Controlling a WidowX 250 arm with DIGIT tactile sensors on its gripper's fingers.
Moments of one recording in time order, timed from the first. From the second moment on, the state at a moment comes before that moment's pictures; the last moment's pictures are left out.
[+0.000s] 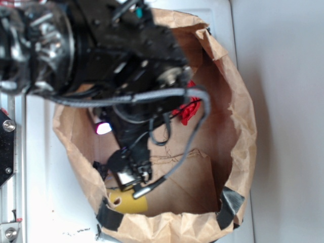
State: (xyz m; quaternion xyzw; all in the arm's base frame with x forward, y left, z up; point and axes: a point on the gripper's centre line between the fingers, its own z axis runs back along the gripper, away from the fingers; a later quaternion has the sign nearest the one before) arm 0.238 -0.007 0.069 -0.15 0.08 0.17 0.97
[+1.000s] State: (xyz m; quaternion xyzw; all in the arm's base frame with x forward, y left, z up) arm 0.195 -0.031 0.075 -0.18 0.12 0.16 0.96
